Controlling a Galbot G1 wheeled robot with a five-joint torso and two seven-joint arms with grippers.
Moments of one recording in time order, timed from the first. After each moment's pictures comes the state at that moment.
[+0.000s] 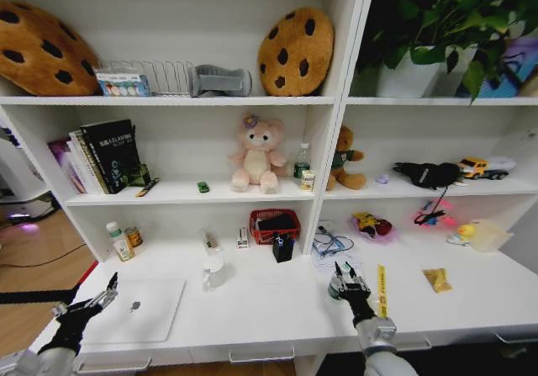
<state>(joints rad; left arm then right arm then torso) 1.92 -1.11 -1.02 -2.08 -0.80 -0.14 -0.08 -1.76 1.15 0.50 2.18 0.26 0.00 0.39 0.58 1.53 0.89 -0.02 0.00</state>
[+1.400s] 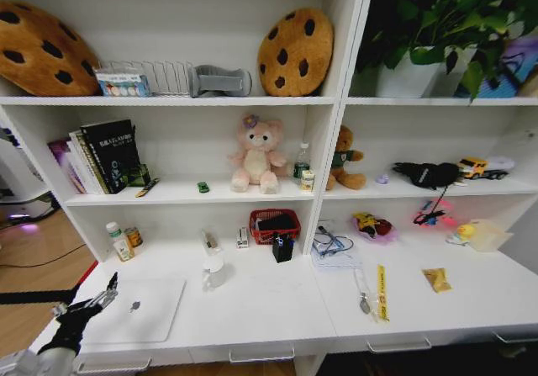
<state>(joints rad) 1.92 -1.11 -1.02 -2.08 -0.80 -0.14 -0.08 -1.74 1.23 0.36 1.27 0.12 0.43 0.35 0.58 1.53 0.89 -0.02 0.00</state>
